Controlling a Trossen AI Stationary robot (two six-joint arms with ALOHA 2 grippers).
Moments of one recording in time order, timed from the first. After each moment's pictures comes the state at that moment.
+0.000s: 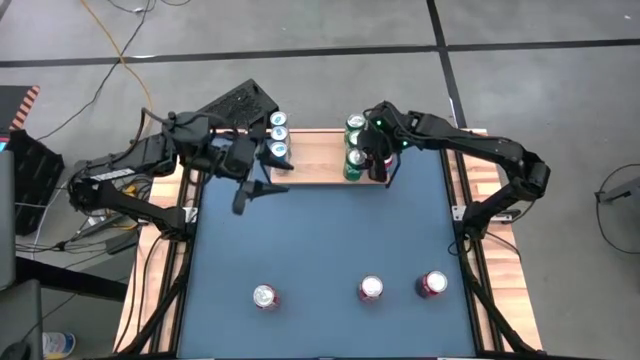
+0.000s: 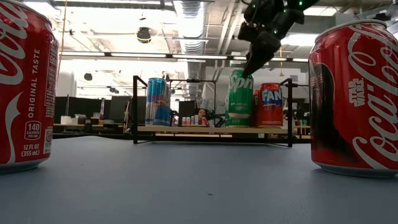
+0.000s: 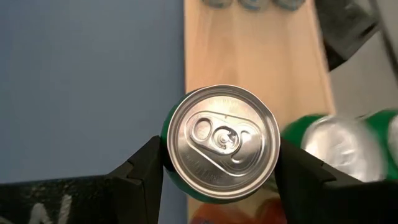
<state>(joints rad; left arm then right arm) 0.11 1.18 1.49 -0.42 0.22 0.04 -0.51 1.49 1.29 -0.70 -0.19 -0.45</state>
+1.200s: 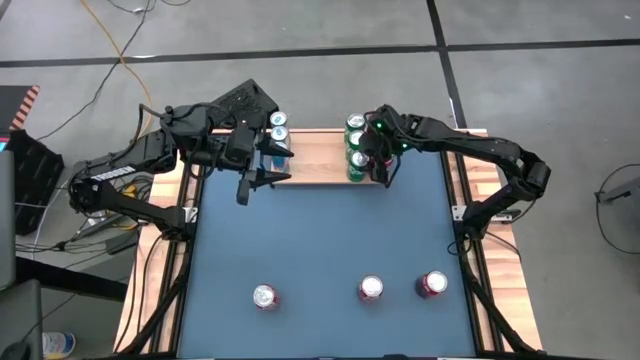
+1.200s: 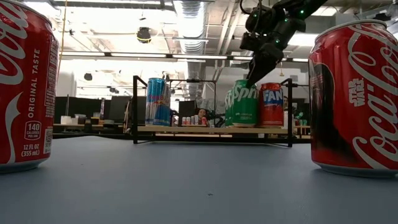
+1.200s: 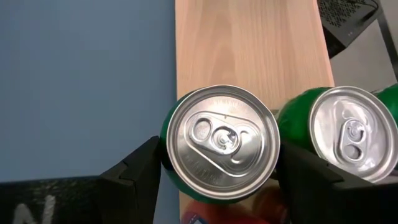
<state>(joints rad) 0.16 1.18 1.49 -0.38 0.19 0.03 -0.55 1.49 1.22 -0.65 -0.18 -0.47</state>
